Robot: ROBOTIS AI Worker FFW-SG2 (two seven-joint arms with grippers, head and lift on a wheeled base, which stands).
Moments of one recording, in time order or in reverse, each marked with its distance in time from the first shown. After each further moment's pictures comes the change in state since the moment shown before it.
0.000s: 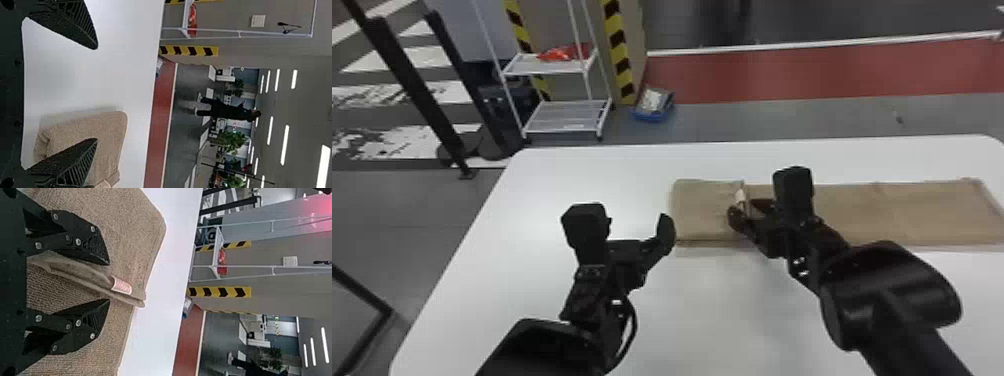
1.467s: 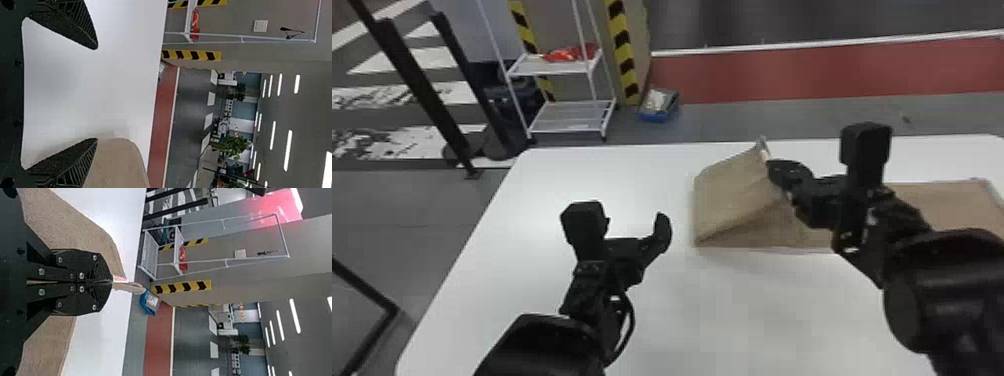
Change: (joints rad) left arm -0.020 0.004 0.025 0.029 0.012 0.003 0.001; right arm 0.159 -0.011 -0.179 -0.487 -0.034 0.207 0.074
